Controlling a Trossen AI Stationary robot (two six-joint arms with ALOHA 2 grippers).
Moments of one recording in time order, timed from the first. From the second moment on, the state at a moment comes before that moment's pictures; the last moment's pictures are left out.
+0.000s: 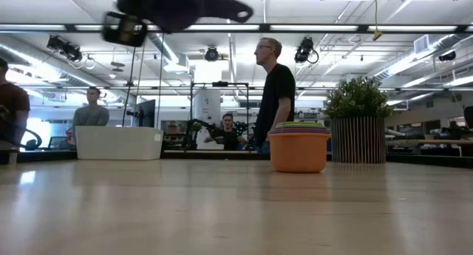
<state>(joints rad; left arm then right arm) -0.23 1.50 1.20 -0.62 0.14 -1.07 0.10 1.01 1.26 -0.86 0.06 -0.06</state>
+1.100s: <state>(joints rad) 0.08 1.95 1.63 -0.55 0.17 -0.94 0.01 0.96 1.26 -0.90 0.25 -0.13</state>
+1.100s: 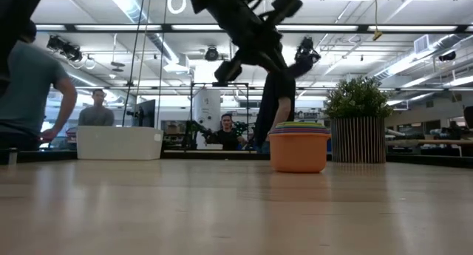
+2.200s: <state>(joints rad) 0.07 2.07 1.65 -0.62 0.15 -1.01 0.01 0.96 1.26 -0.88 0.24 -0.13</state>
